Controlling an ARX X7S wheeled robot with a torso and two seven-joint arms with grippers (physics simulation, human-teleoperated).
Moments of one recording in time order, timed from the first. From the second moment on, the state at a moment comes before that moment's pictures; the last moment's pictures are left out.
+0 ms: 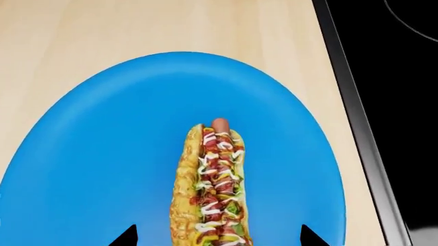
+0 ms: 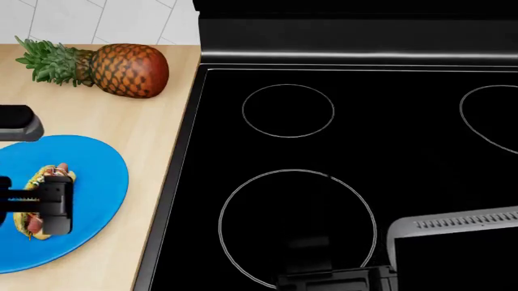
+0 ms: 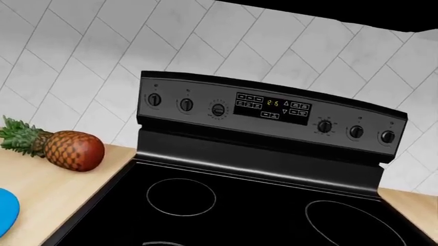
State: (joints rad) left arm -1.08 -0.64 0.41 -0.21 -1.53 -1.30 -0.81; right arm 0.53 0.71 -0.07 -0.99 1.31 1.02 1.00
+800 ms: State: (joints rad) left arm -1.07 -0.63 0.45 -0.23 -1.46 -1.25 -0.75; right arm 0.52 0.74 -0.08 -1.00 1.34 0.99 1.03
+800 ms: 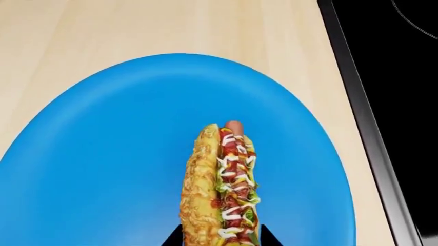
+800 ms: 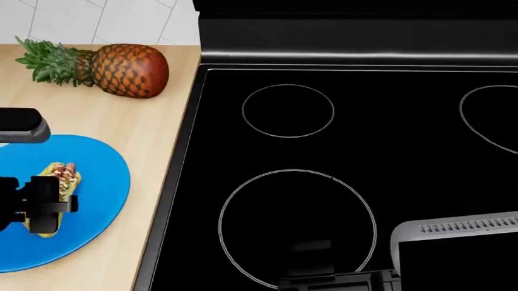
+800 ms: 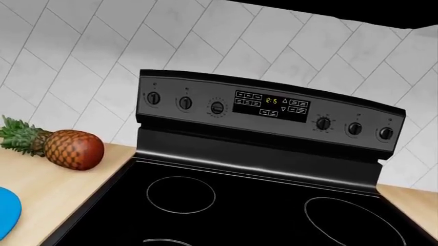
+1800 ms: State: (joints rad) left arm -1.35 -0.70 0.24 0.30 -2.06 -1.22 -1.24; right arm 0.56 0.70 -0.16 -0.95 1.10 0.90 0.88
